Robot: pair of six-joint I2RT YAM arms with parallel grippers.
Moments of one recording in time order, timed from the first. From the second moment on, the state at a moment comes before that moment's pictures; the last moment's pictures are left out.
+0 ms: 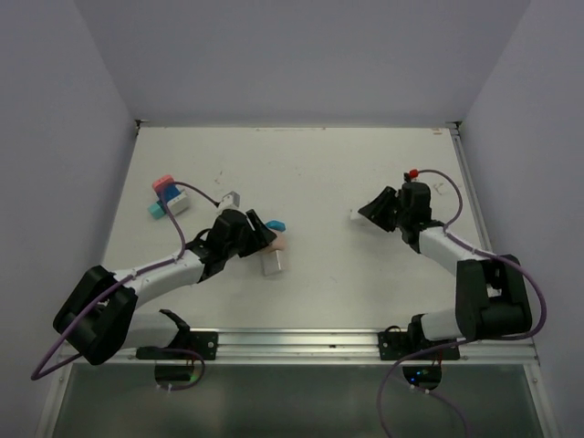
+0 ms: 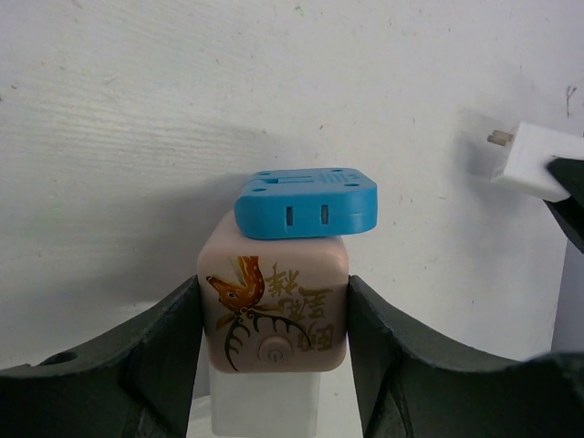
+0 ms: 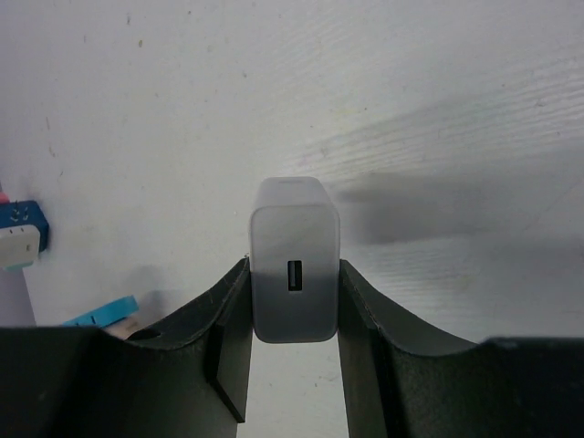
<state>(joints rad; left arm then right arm) -0.61 1.28 0.54 0.08 -0.11 -0.96 0.14 1.38 0.65 0.08 -0.21 0.73</state>
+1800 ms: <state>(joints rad) -0.57 1.29 0.37 0.35 0.04 -1.10 0.91 1.43 0.59 0.17 -0.04 0.79</state>
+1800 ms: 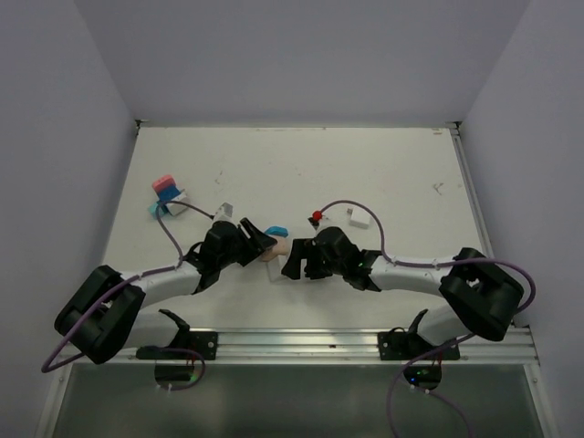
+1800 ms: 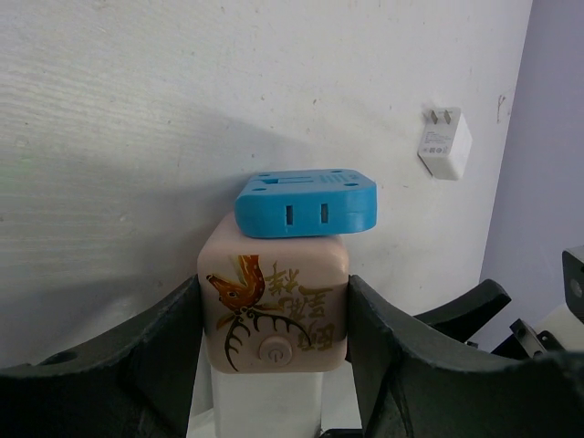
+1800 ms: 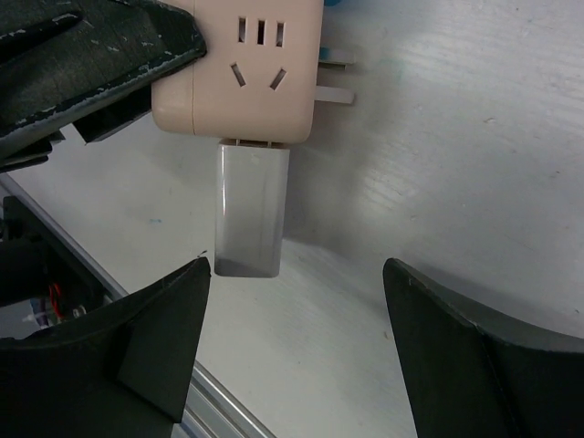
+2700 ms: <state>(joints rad) -0.58 1.26 0.36 0.33 0.01 -1.12 0.94 1.62 0.70 0.26 -0.07 0.76</state>
